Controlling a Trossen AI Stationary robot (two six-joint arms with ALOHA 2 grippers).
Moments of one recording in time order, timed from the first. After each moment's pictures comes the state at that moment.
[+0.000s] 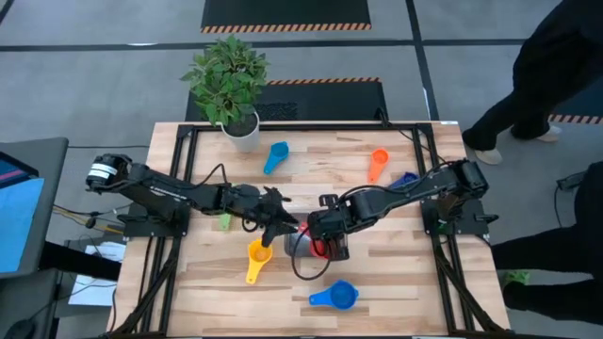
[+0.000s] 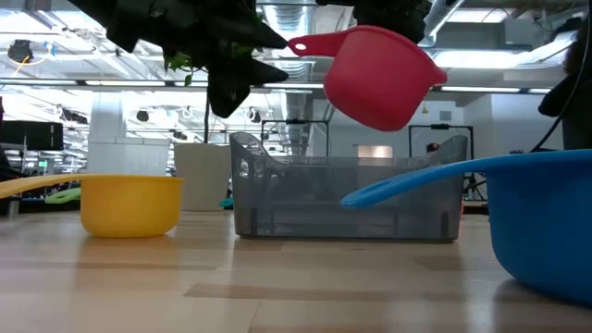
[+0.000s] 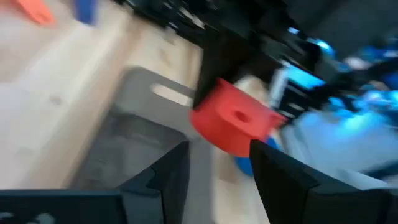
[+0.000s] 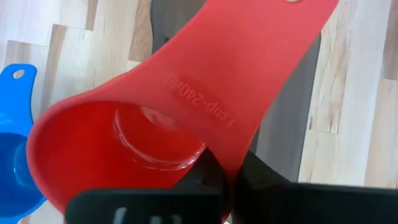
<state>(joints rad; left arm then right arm) -0.10 1.42 0.71 0.35 0.17 -0.54 0.24 1.79 1.50 -0.88 0.10 0.07</state>
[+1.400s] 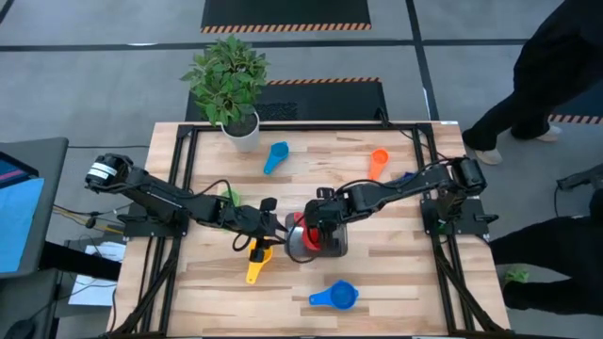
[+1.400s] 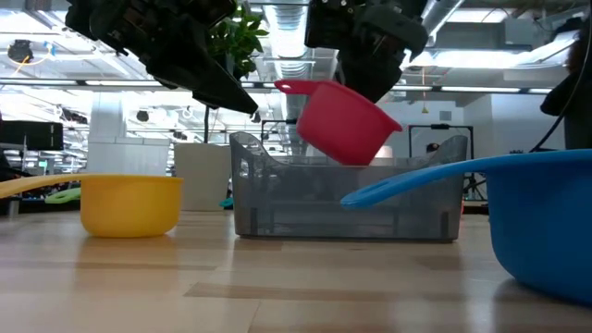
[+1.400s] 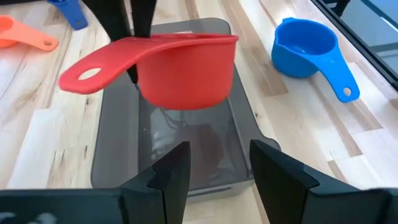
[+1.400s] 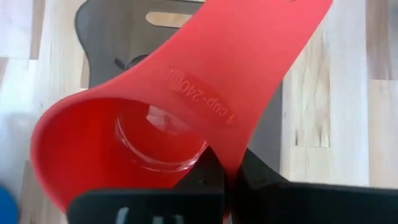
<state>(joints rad) -0.24 1.42 0.71 0.12 -0.07 -0.01 0.15 1.79 1.35 -0.63 0.10 0.08</state>
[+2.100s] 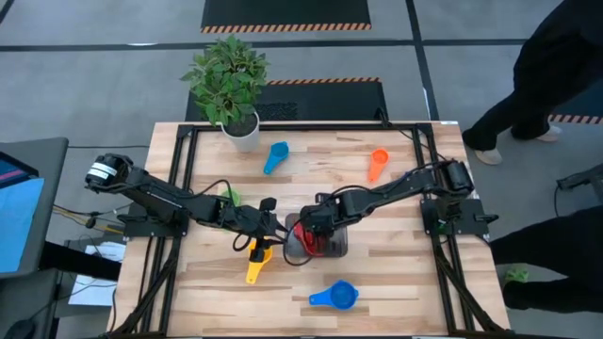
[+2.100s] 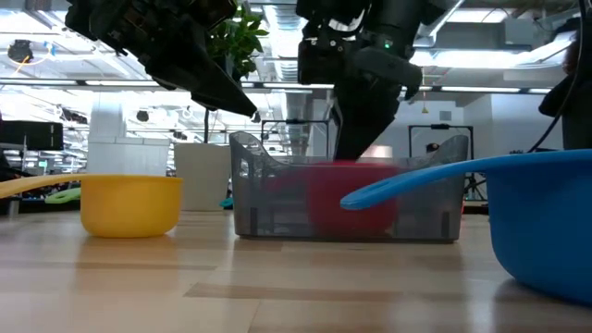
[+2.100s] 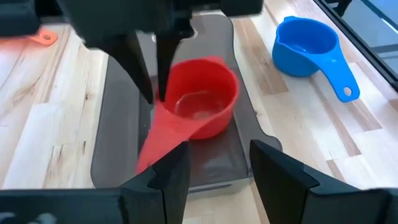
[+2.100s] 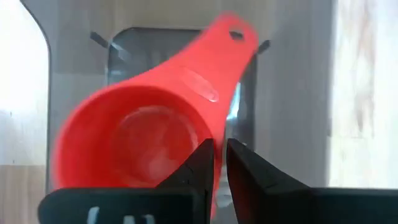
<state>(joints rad) -0.24 1.42 0.71 0.11 -0.07 -0.03 0.15 1.87 1.35 -0.63 0.07 0.13</state>
